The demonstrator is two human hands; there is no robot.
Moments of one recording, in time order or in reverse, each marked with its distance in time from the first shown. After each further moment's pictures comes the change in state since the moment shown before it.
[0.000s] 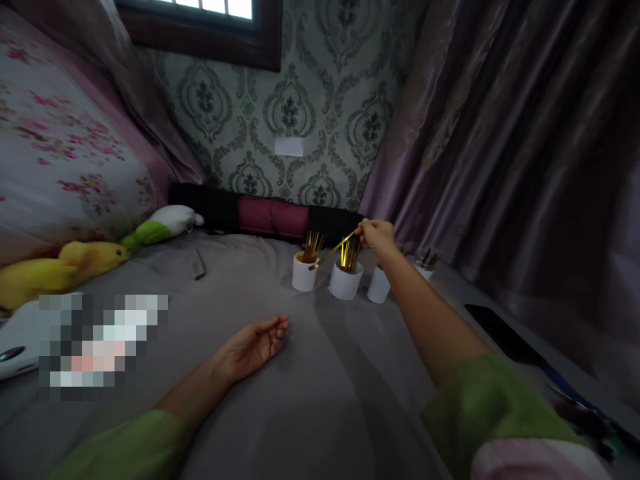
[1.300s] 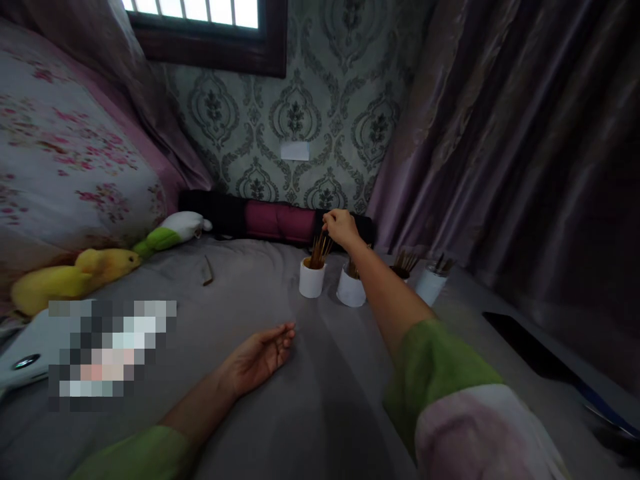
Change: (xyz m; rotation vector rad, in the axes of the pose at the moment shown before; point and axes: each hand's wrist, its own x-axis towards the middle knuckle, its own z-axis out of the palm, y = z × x) left_hand 0.000 0.000 0.000 -0.019 0.010 0.007; right_hand 0.038 0.003 0.080 -0.517 -0.224 -0.407
